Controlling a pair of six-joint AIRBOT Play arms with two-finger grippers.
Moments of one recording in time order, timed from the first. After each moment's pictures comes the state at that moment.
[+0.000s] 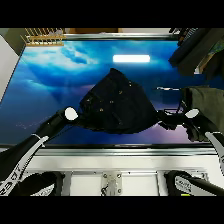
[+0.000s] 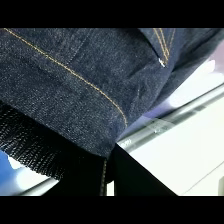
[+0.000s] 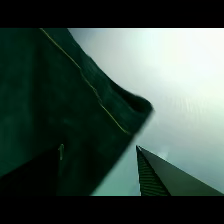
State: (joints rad) left arm -0.47 -1.25 0.81 0.87 -0.89 -1.48; right arm -0.16 -1.29 0.65 -0.90 0.75 1.55
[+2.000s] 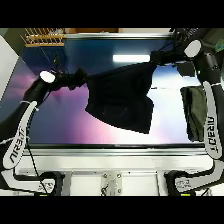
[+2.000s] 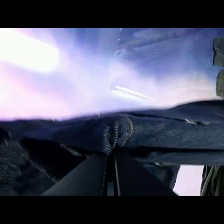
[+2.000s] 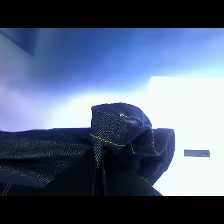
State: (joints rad) left arm -0.10 -1.56 1.36 0.77 -0.73 -1.60; right arm 0.06 -1.62 1.85 -1.28 1.04 1.55
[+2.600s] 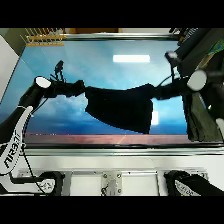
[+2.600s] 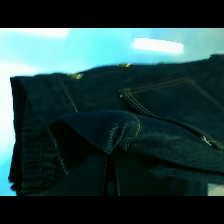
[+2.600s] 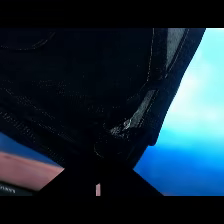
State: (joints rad) left arm -0.05 -1.49 1.17 0.76 -0.86 -1.34; right arm 0.19 -1.14 1.18 -1.39 1.17 1.59
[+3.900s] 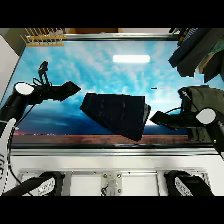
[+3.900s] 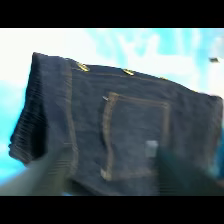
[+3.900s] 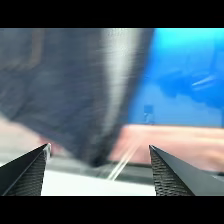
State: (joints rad) left arm 0.04 -1.23 1.05 0.77 -0.92 -1.31; right arm -0.07 -0.90 0.71 -1.06 1.11 1.59
